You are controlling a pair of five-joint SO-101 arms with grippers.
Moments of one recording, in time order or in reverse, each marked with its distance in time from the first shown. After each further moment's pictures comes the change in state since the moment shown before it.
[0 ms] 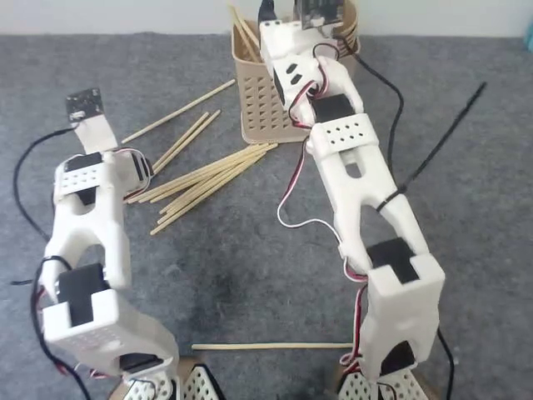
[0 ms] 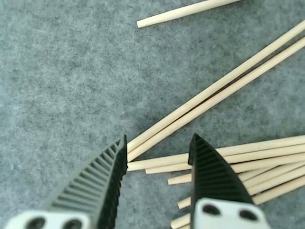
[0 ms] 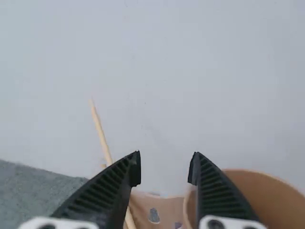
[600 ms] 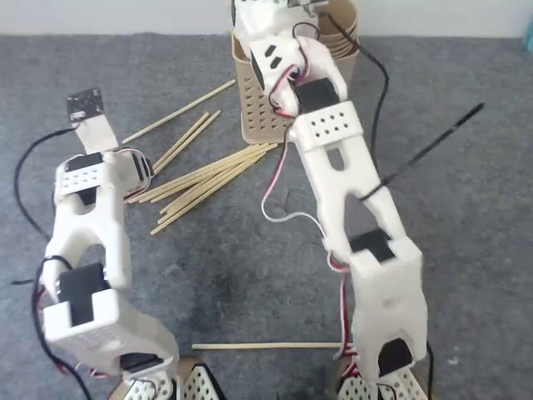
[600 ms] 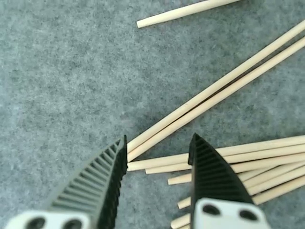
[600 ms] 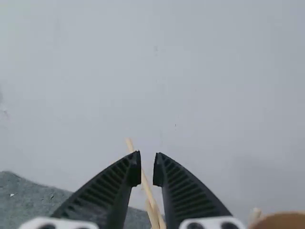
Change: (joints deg) left arm 0.0 0.0 0.0 0.0 0.0; right arm -3.8 15.2 -28.2 10.7 -1.9
